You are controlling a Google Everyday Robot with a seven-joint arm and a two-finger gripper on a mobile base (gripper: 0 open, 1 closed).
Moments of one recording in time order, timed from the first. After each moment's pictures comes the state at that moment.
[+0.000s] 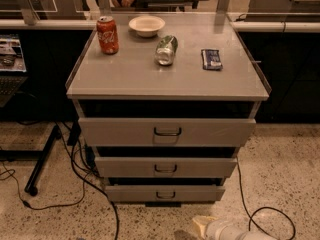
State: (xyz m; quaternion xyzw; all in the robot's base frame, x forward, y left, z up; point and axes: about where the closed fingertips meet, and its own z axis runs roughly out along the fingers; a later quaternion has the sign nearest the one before) arm 0.389 -0.142 0.438 -0.15 0.91 0.17 0.34
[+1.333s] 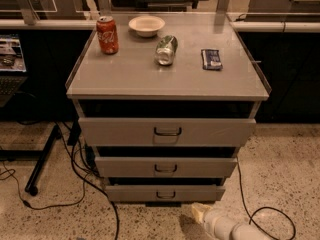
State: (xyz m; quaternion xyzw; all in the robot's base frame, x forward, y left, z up) arm 0.480 -0.163 0.320 -0.11 0.88 0.21 0.41
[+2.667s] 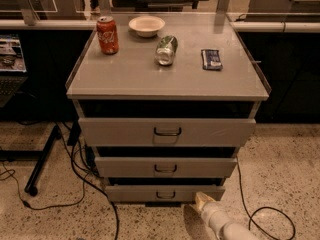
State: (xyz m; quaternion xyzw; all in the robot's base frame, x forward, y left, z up) arm 0.529 -0.190 0.299 0.02 0.87 0.17 0.47
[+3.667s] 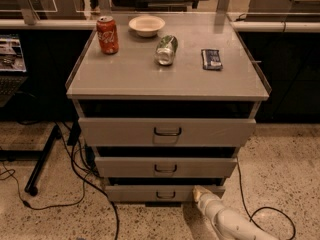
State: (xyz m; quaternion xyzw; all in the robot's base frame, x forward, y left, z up) arm 0.574 -0.195 0.282 0.05 0.88 0.16 0.45
